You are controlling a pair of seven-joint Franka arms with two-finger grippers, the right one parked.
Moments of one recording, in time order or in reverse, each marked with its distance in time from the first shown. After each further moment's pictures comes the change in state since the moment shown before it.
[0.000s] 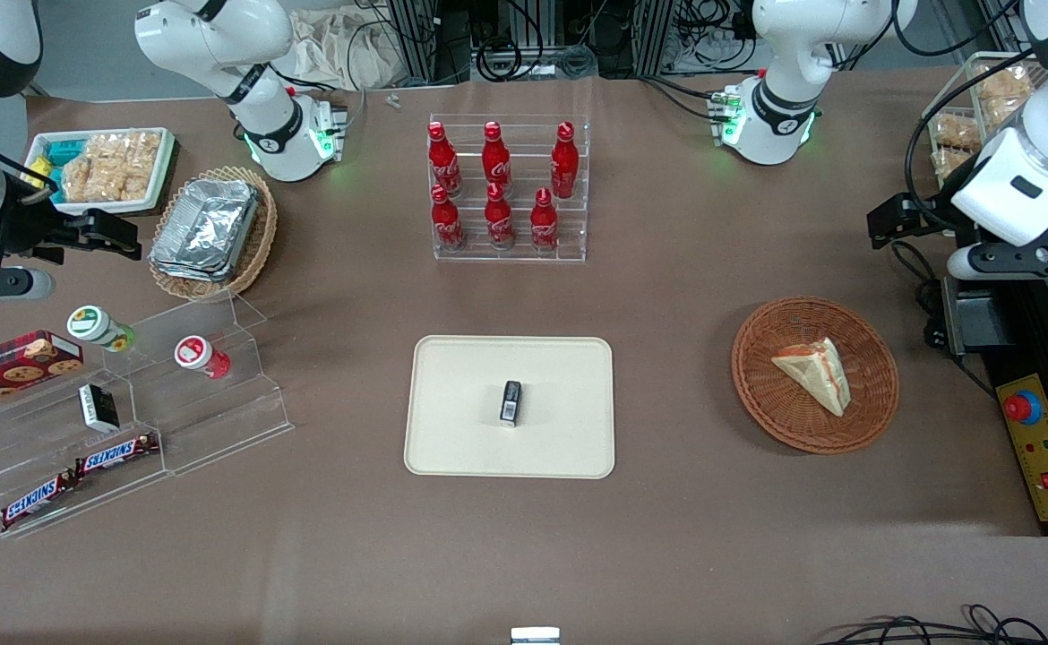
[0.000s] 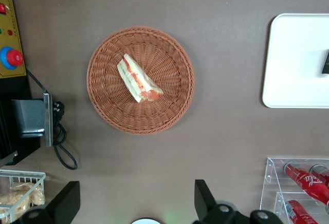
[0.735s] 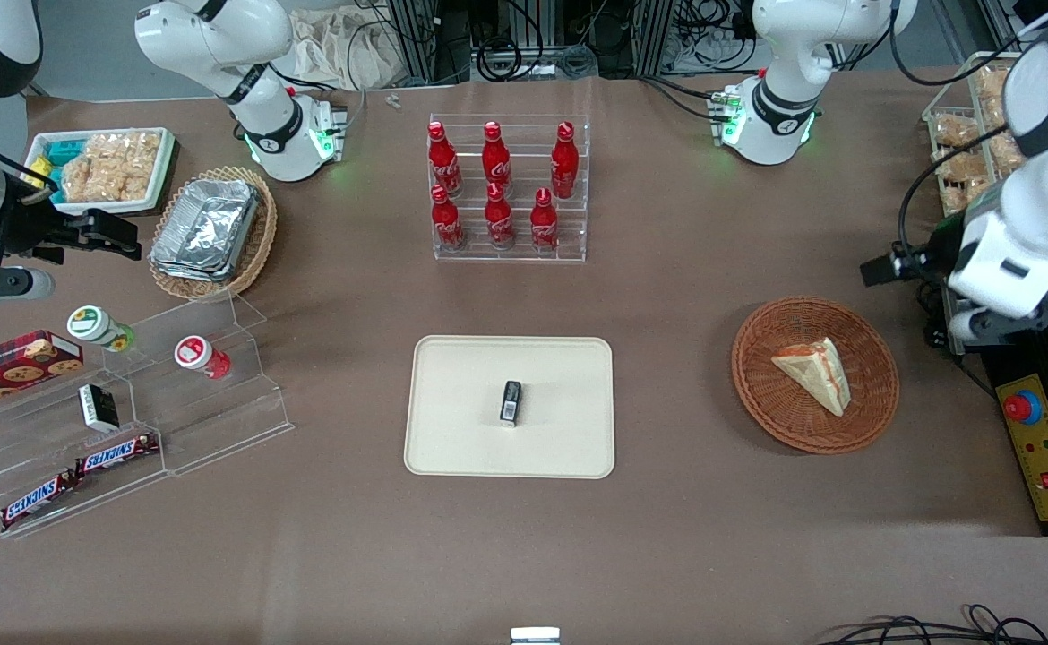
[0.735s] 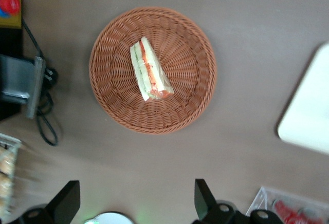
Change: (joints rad) arm 0.016 0.105 0.023 -0.112 0.003 0.114 -0.289
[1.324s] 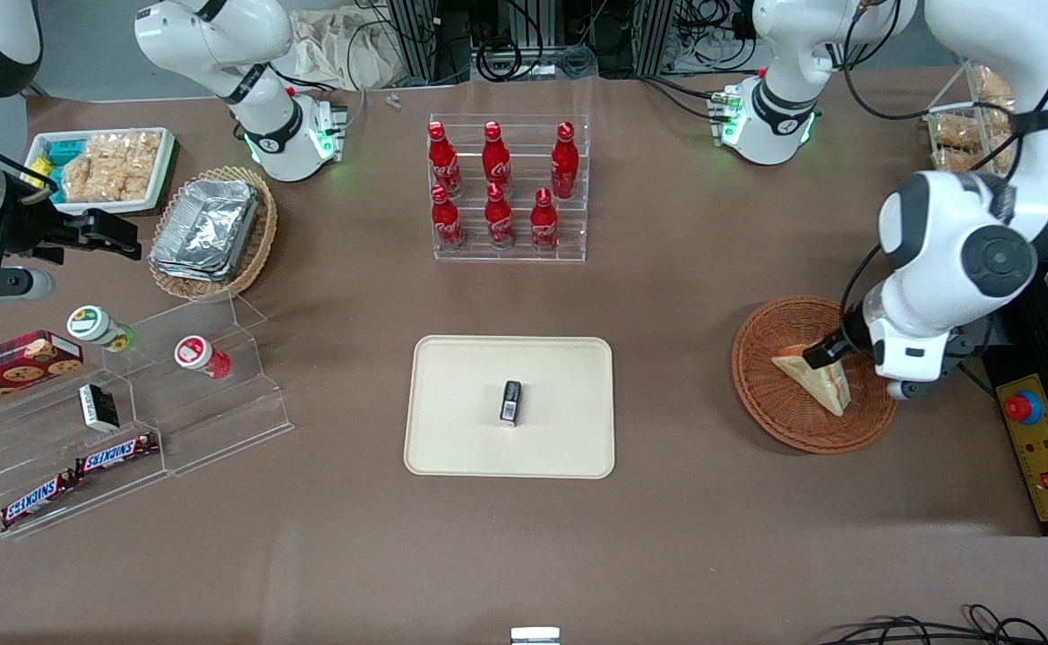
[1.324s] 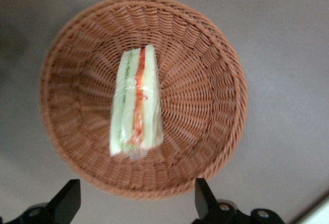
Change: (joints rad) arm 0.009 0.094 0.005 -0.407 0.004 0.588 -0.334
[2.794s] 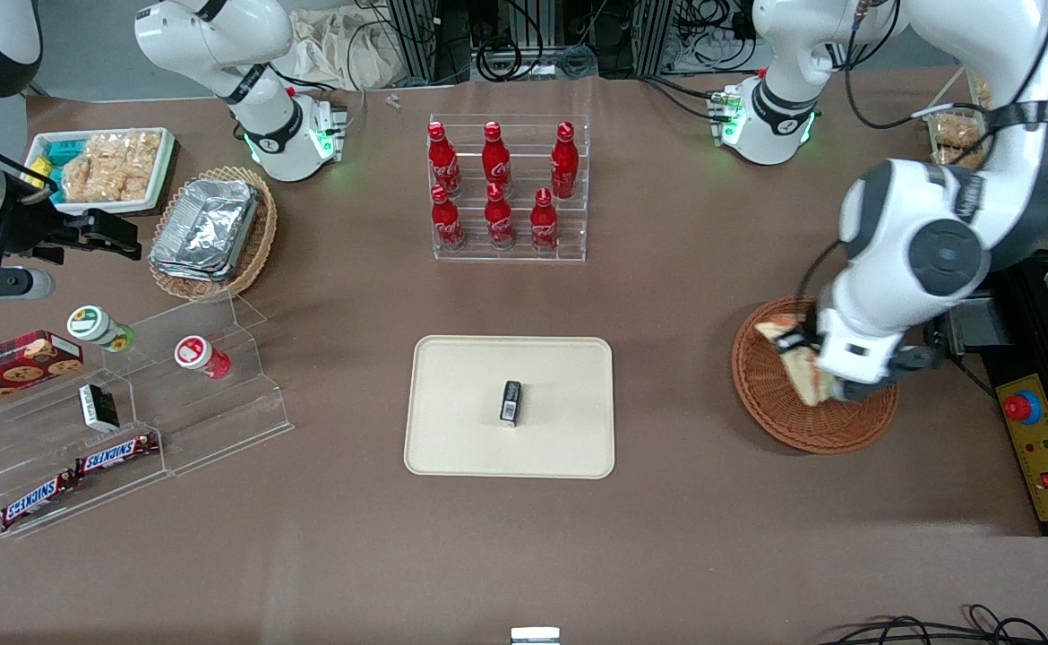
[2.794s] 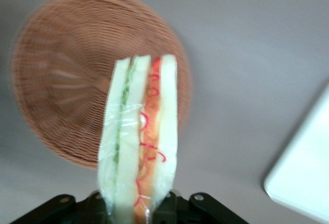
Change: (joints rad) arm -0.029 0.014 -0.183 0.211 0.026 -0.231 0.102
